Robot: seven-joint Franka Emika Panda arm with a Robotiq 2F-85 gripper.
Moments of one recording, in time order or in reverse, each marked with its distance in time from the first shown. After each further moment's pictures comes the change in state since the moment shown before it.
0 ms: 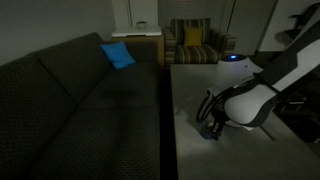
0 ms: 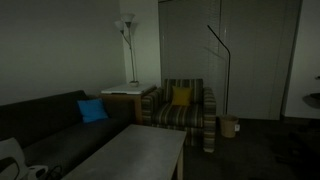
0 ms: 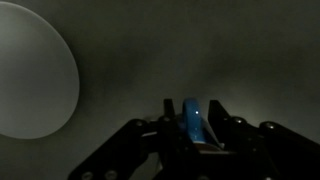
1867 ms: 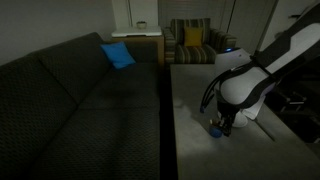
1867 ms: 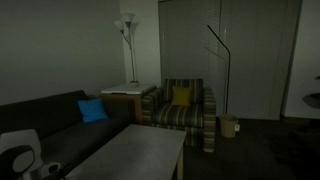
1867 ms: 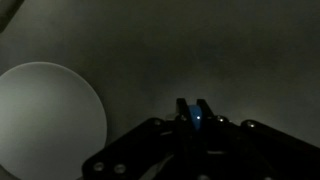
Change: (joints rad) arm -0.039 0.000 0.003 0.094 0.044 -0.265 0.030
